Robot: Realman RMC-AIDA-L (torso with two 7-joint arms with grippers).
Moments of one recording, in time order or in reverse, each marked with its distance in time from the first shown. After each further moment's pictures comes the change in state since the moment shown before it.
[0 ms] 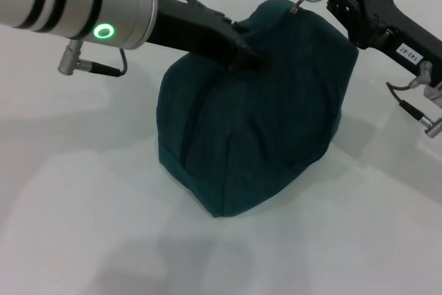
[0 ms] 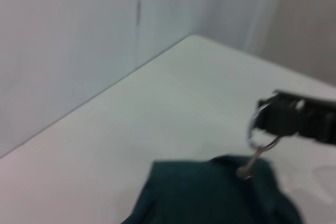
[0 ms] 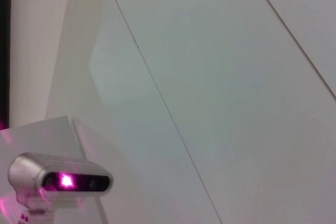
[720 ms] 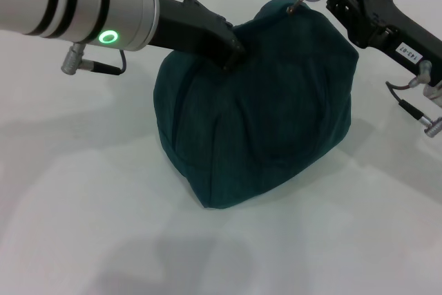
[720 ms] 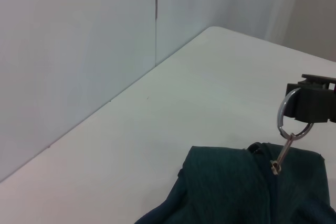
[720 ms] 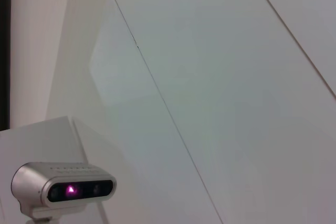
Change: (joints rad) left arm 0.020 0.001 0.046 -0.010 0.052 -0.075 0.049; right arm 0.002 0.000 0.000 0.000 0.000 0.000 0.004
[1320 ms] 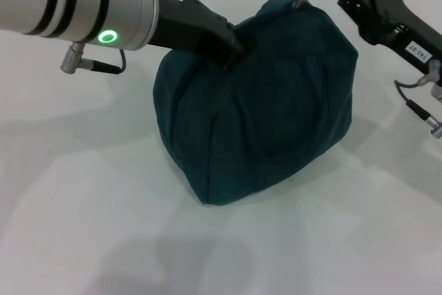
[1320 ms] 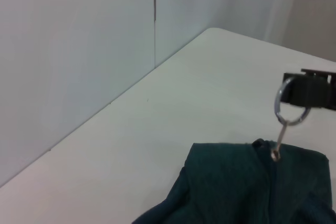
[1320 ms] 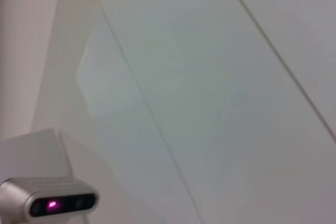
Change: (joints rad) left arm 0.002 0.000 -0.002 0.000 -0.003 -0.003 0.014; right arm -0.017 0.000 0.006 0.008 0.033 -0.003 0.001
